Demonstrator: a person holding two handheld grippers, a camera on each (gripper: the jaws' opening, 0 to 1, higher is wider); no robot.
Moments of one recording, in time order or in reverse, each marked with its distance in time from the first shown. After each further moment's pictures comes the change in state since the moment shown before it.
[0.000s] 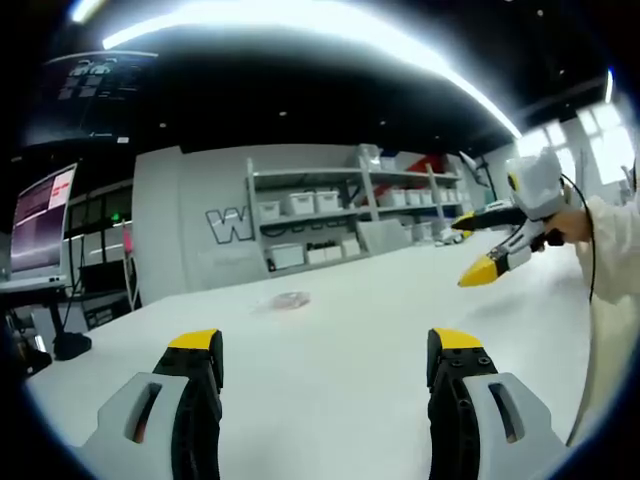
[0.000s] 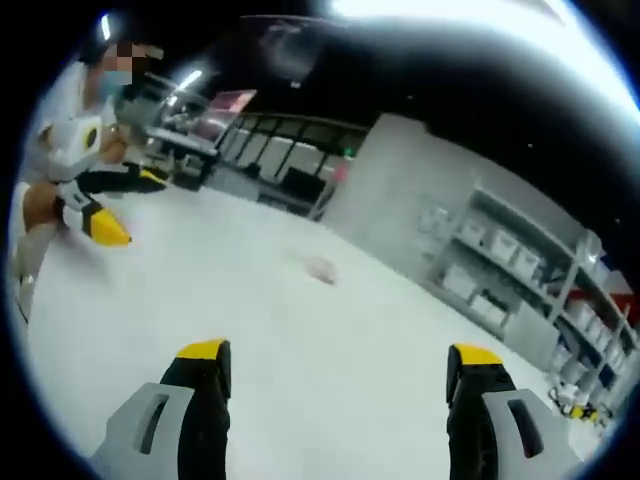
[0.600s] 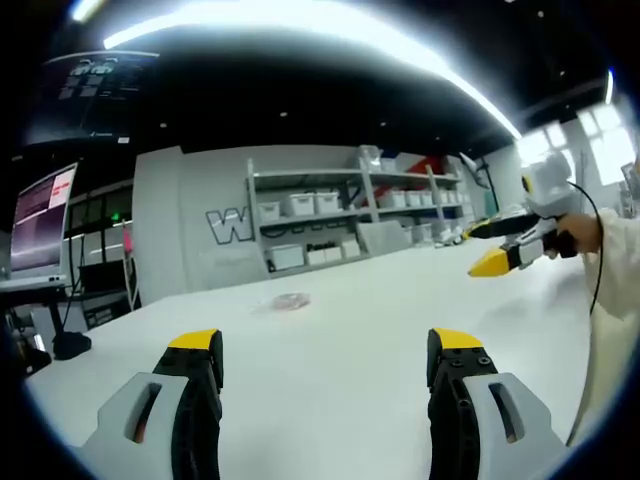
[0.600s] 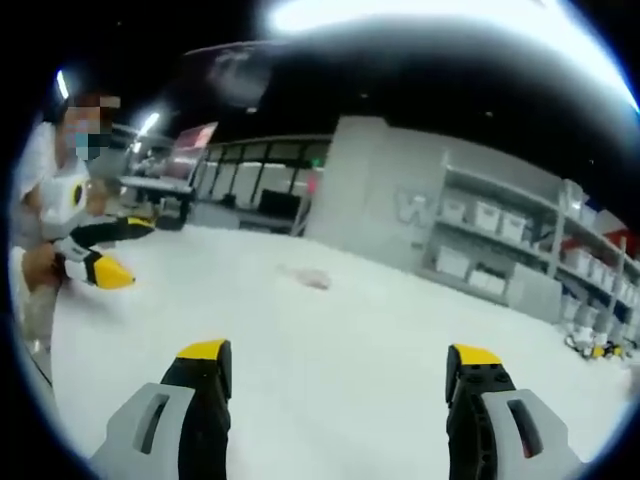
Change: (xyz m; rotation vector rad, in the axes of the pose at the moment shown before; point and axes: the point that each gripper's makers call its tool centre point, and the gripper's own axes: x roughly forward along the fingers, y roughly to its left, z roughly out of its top) left arm -0.001 0.000 0.001 -0.003 -0.005 0.000; right arm -0.023 -0.003 -0.003 0.232 -0.055 -0.054
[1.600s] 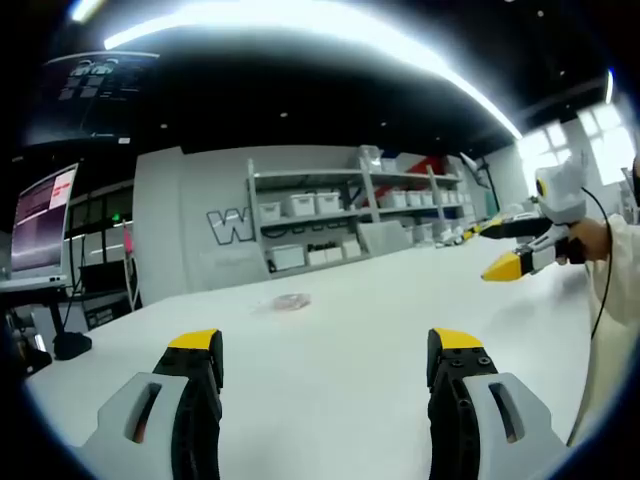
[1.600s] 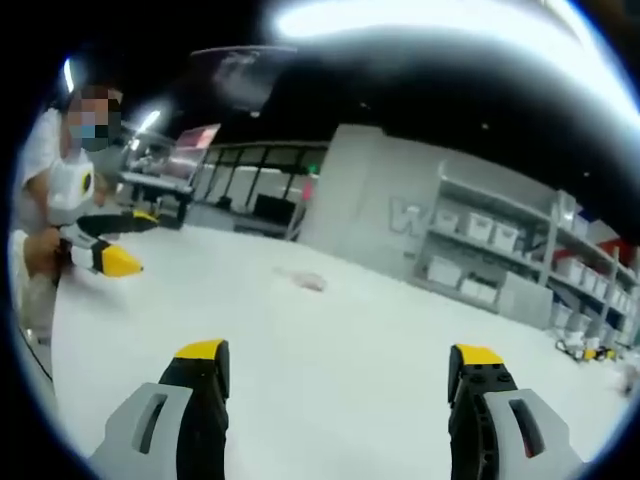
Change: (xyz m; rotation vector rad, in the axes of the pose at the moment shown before) left arm 0.000 0.000 0.000 0.000 -0.001 0.003; right arm -0.017 -0.002 -0.009 0.006 -0.037 -0.040
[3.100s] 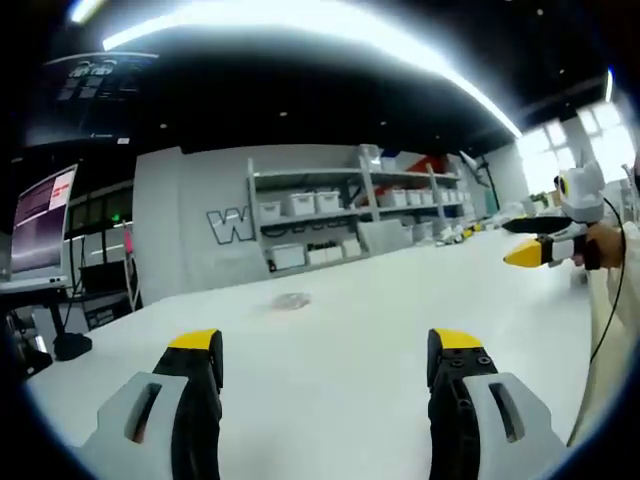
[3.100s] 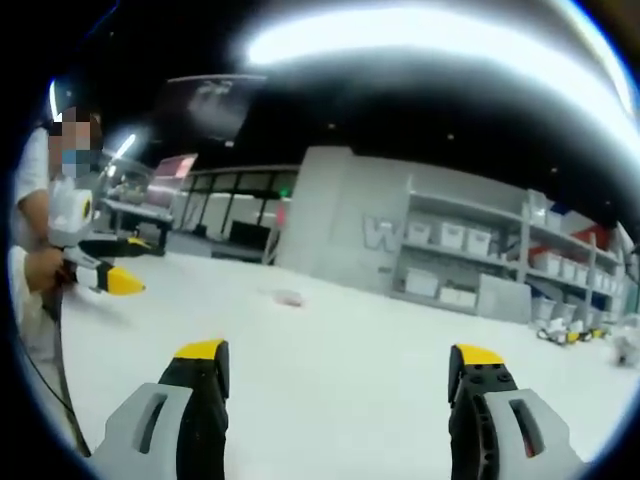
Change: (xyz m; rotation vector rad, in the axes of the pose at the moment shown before) left arm 0.001 -0.001 -0.001 0.005 0.003 0.000; right arm -0.040 -0.014 0.002 0.053 -0.102 -0.110
